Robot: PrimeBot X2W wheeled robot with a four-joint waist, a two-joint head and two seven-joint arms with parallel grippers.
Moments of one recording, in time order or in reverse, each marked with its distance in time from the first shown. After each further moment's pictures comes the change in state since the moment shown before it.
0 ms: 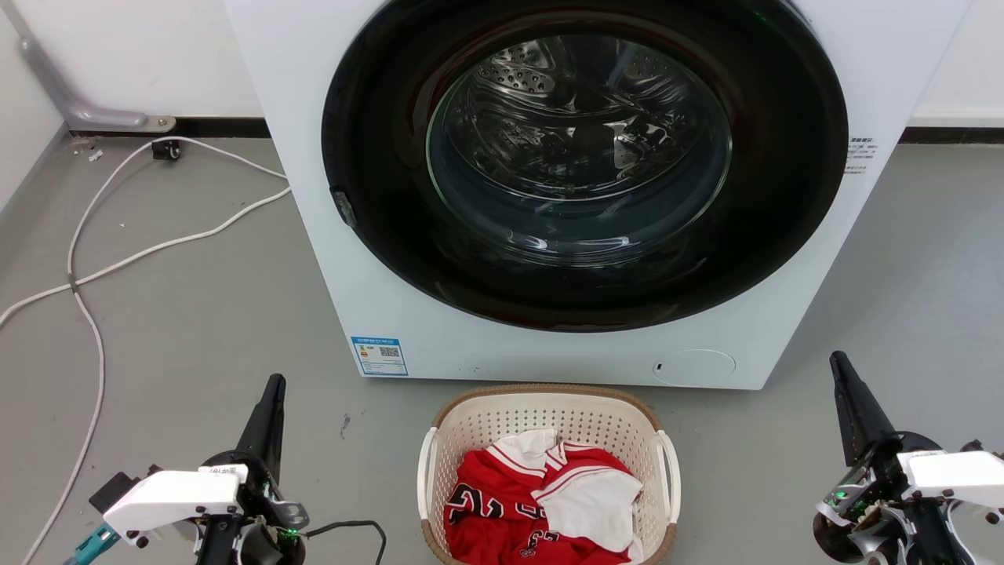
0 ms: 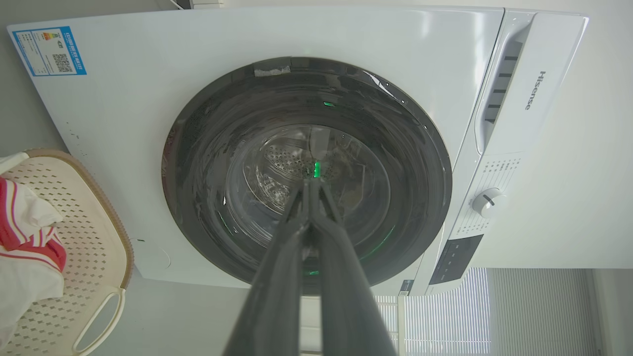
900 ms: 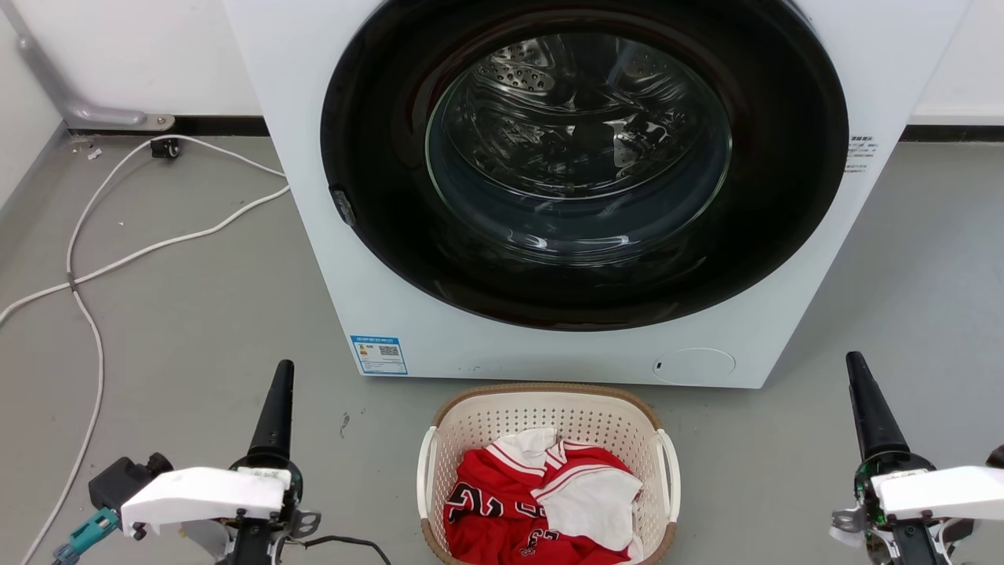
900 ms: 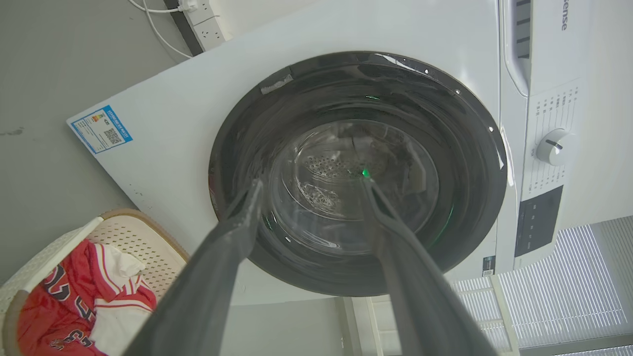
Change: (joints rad) left arm 0.036 -0.005 -0.049 -0.075 0.329 0.030 -0.099; right arm 0.067 0.004 0.001 -0.085 -0.379 0.000 -0.098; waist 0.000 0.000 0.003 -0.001
